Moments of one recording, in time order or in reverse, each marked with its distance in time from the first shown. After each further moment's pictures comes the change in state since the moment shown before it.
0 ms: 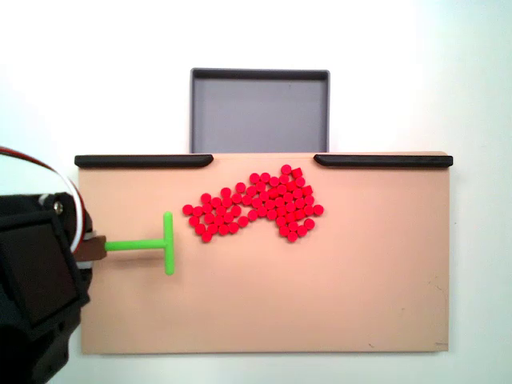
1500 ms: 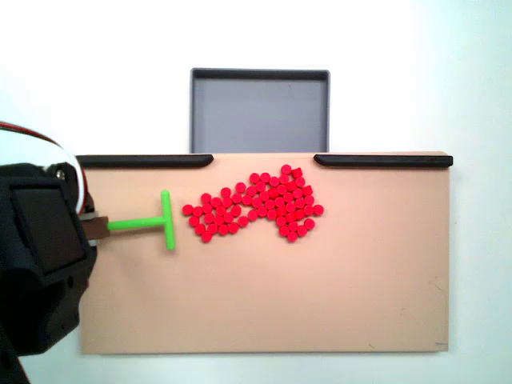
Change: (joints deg) arm 0.4 -7.9 -7.8 0.0 -3.8
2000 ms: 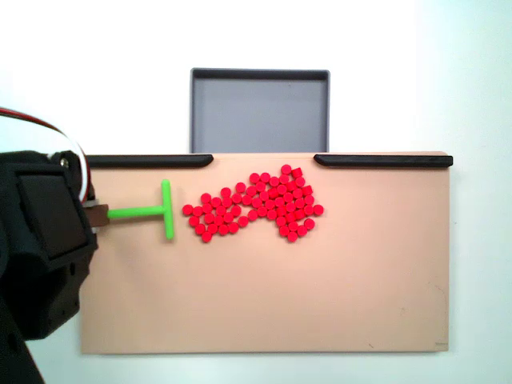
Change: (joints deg) arm 0.5 -2.6 -3.8 0.0 1.1
